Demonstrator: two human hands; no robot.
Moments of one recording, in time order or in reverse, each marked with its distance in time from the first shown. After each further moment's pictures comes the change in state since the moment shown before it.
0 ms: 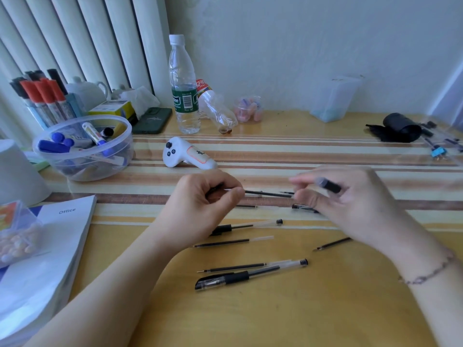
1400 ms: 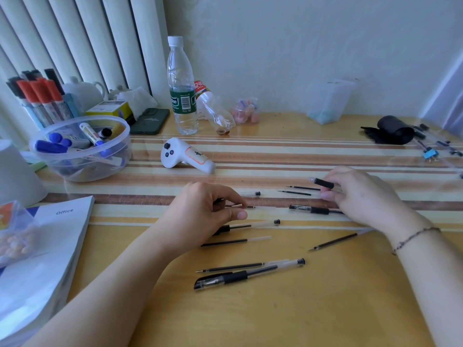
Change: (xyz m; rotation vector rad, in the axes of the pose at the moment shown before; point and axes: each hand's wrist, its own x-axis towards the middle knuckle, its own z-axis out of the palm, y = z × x) left_hand 0.000 -0.011 0.001 0.195 -0.129 -0.060; right_hand 0.017 0.069 -0.010 -0.607 -0.195 0.344
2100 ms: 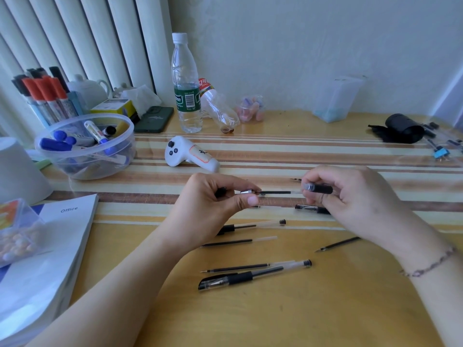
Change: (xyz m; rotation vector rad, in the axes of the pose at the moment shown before) left_hand 0.001 0.013 0.002 -0.378 0.091 0.066; right_hand -0.030 -0.047 -0.019 0.257 0.197 -0.314
